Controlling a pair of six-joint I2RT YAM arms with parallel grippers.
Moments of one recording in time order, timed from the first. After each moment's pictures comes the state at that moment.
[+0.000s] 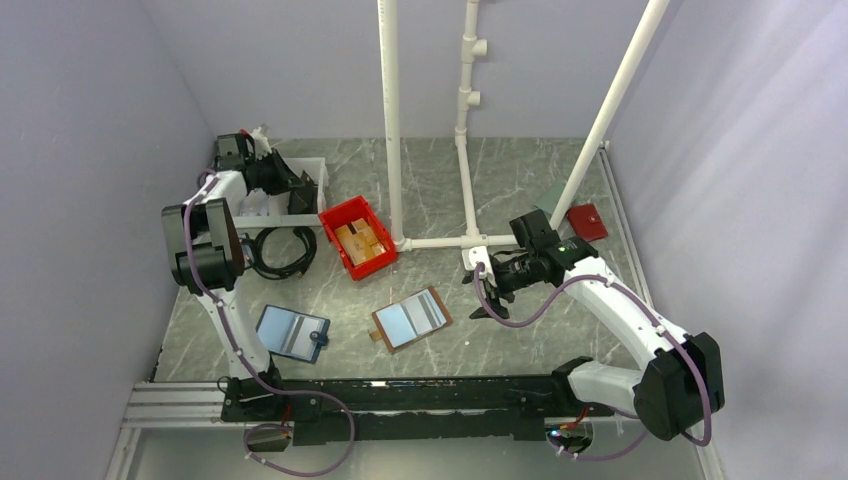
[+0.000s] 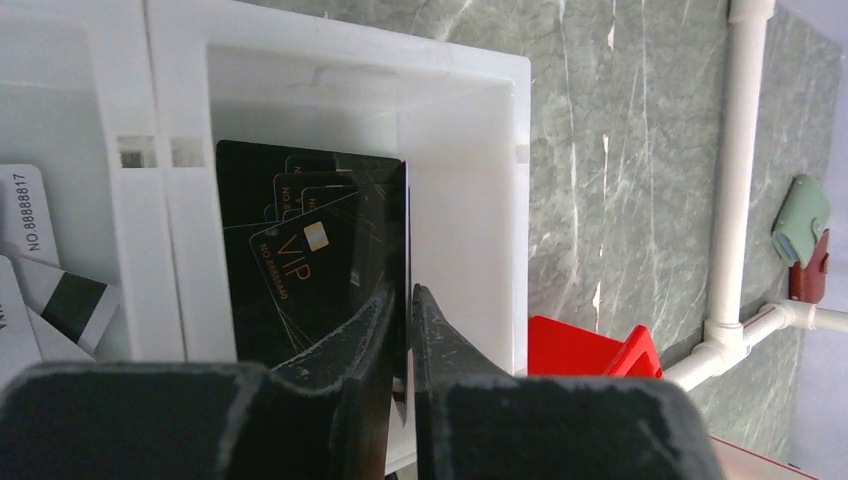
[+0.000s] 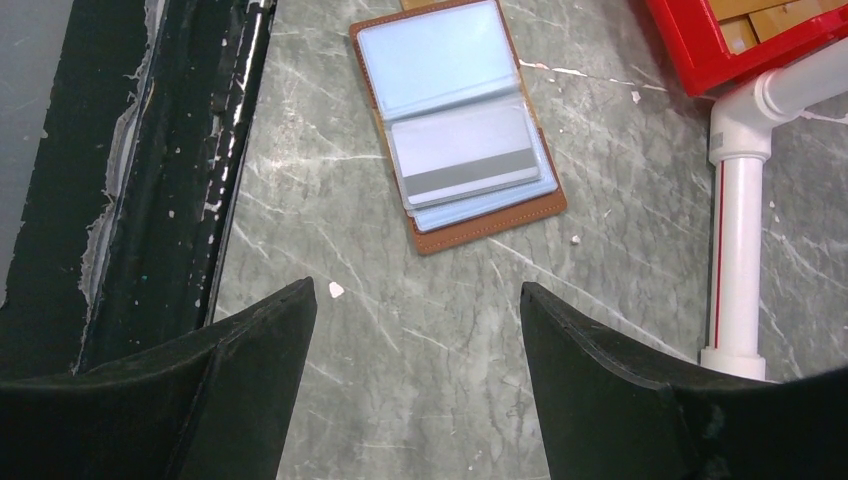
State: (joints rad) left arm 0.20 2.08 1.53 -0.20 0.60 -0.30; right arm 0.43 1.17 0.87 -0.81 -0.91 -1.11
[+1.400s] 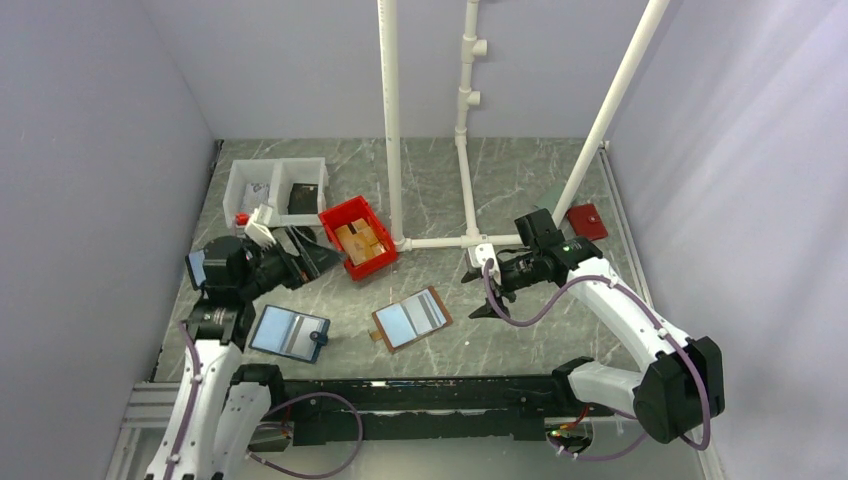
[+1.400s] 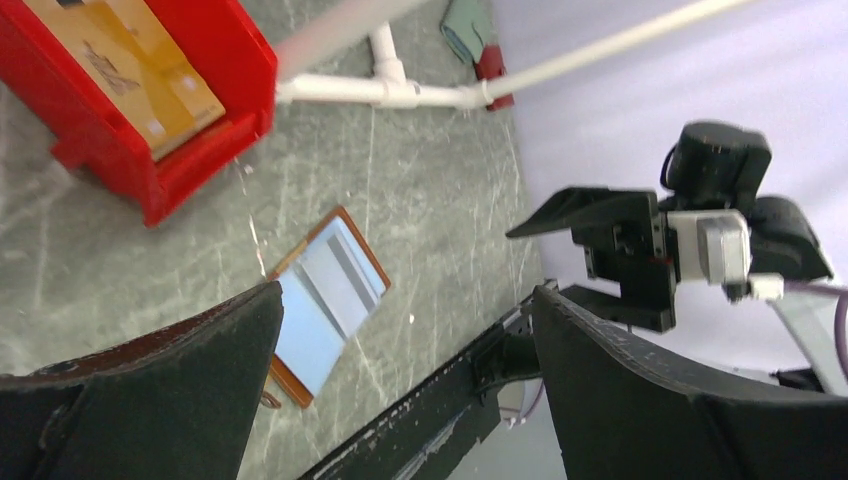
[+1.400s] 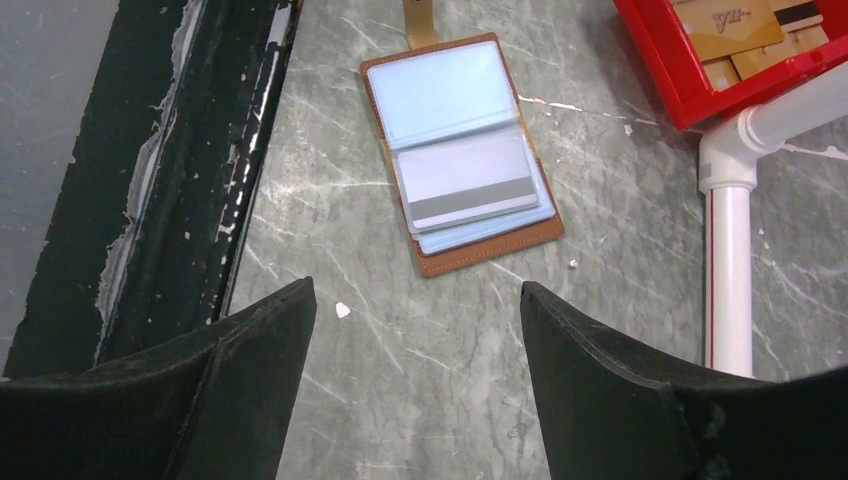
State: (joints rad) left arm 0.02 0.68 0.61 -0.29 0.73 -0.75; right arm 0.40 1.16 0.87 -0.82 -0.99 -1.13
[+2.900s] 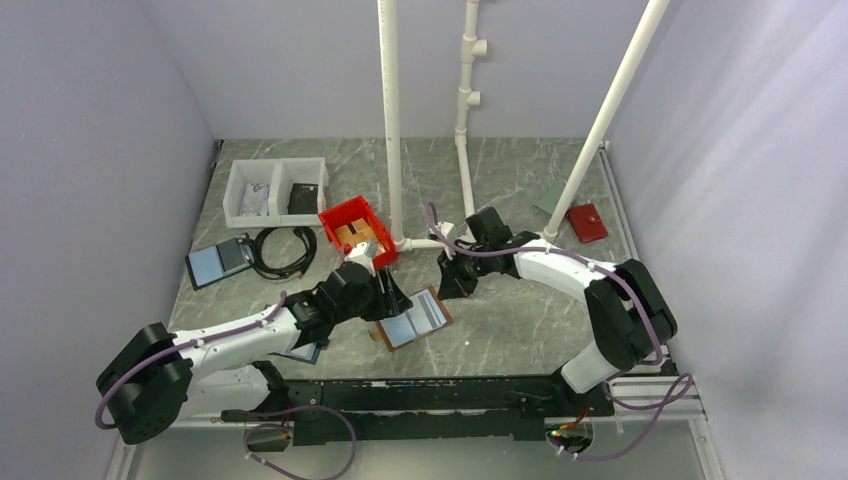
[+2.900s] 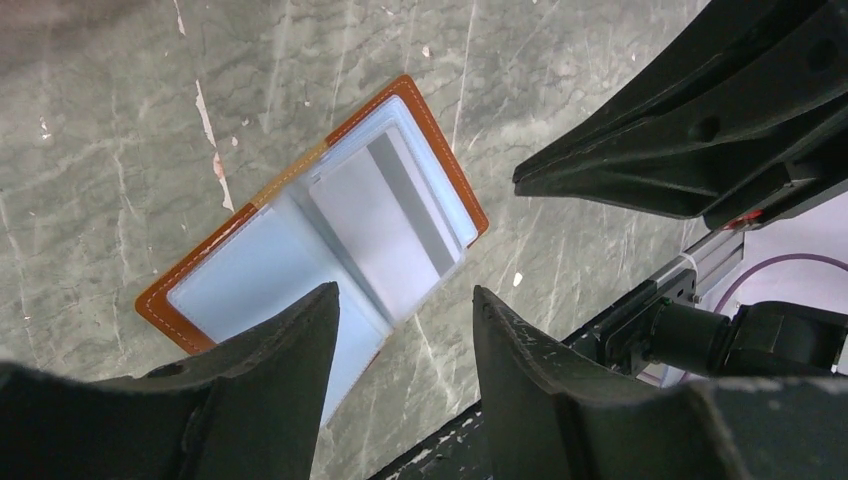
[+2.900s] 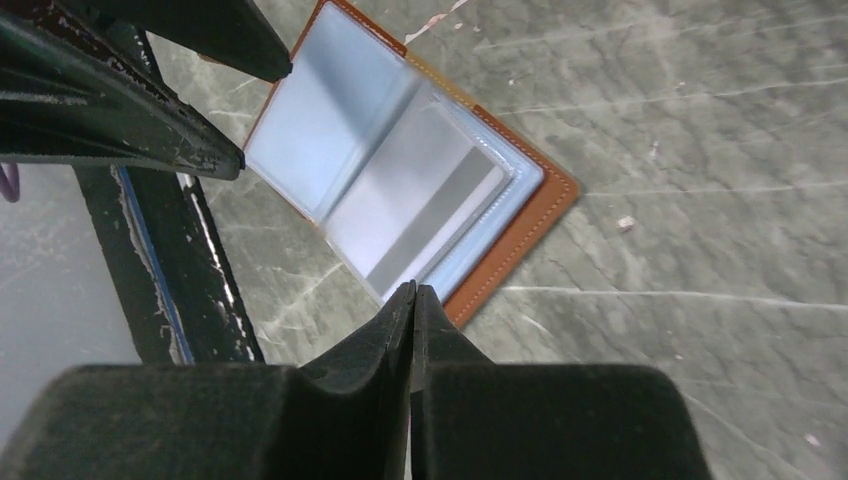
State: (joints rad) left arm -0.86 1.13 0.49 0.02 -0.03 -0.92; right arm 0.55 1.53 0.88 -0.35 -0.71 -0.21
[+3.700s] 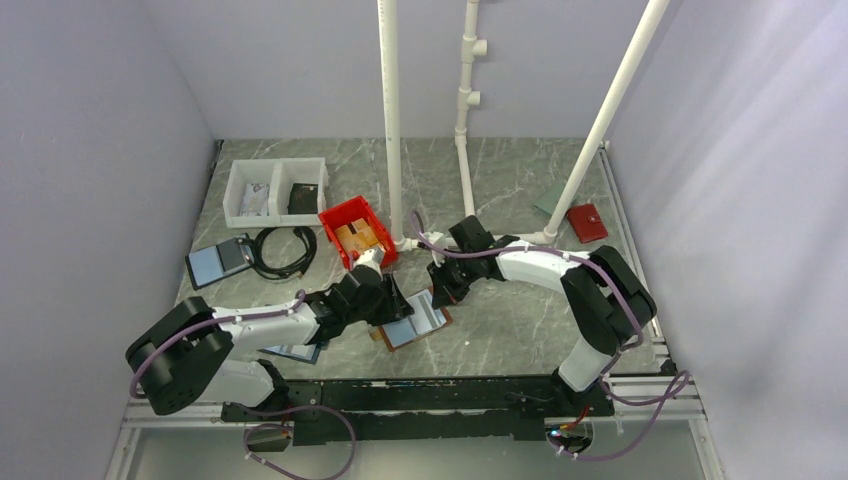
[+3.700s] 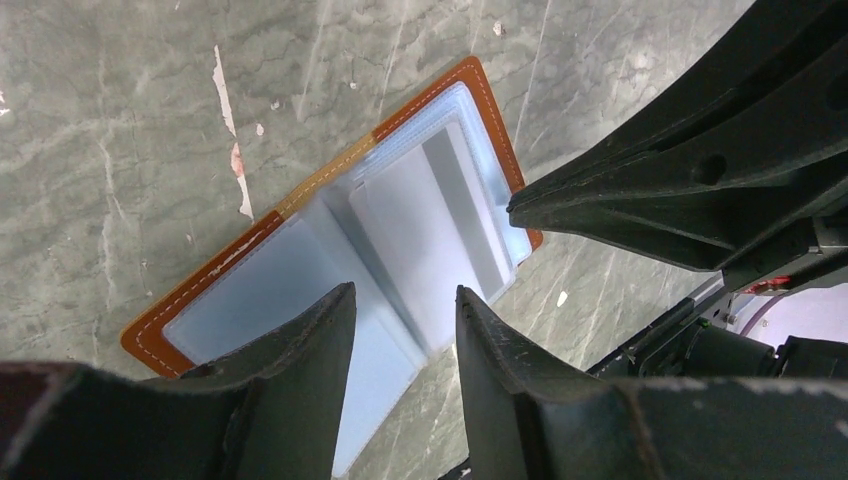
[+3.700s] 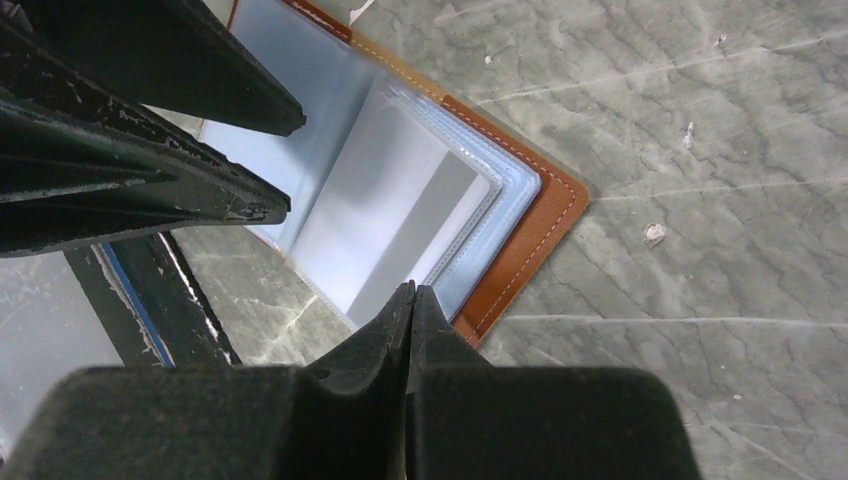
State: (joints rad) left arm -0.86 1.31 0.47 0.16 -0.02 -0.99; right arm 0.64 1.66 0.89 -0.31 -0.60 -0.07
